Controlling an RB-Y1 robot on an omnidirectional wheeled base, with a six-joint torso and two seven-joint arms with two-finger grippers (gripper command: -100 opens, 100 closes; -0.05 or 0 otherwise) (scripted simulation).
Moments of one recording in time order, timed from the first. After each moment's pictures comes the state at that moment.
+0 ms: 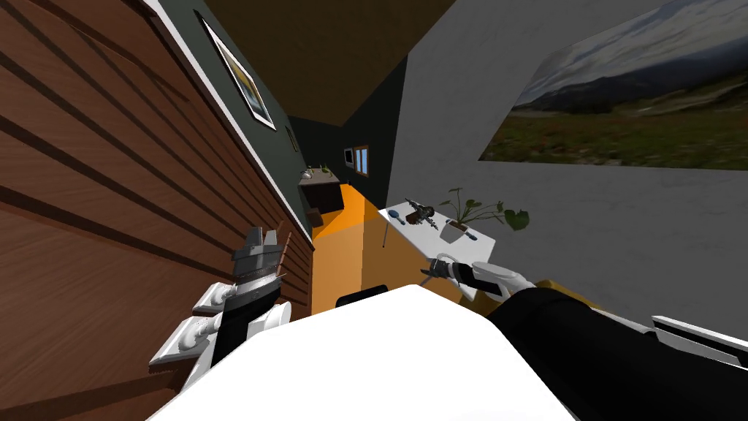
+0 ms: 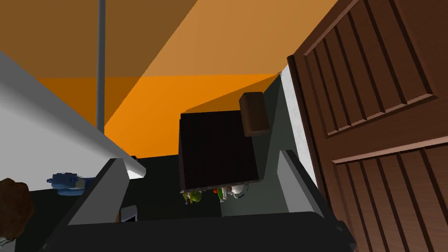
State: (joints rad) left arm 0.55 -0.03 0.06 -2.22 -0.09 -0.50 0.03; right arm 0.58 -1.26 0.26 -1.51 0.56 -0.55 0.17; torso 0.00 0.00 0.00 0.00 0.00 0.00
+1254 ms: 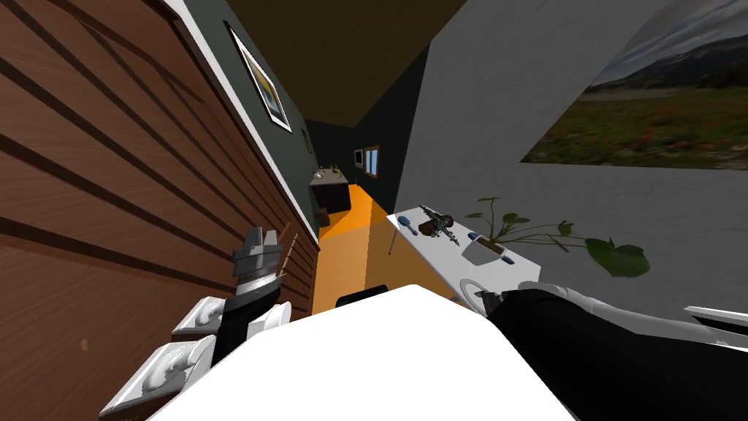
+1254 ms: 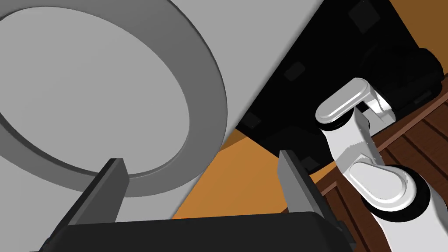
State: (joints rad) left arm 0.55 -0.03 0.06 -2.22 -0.09 -0.50 0.03; right arm 0.74 -1.46 0.44 -1.24 0.77 -0.54 0.30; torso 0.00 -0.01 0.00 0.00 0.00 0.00
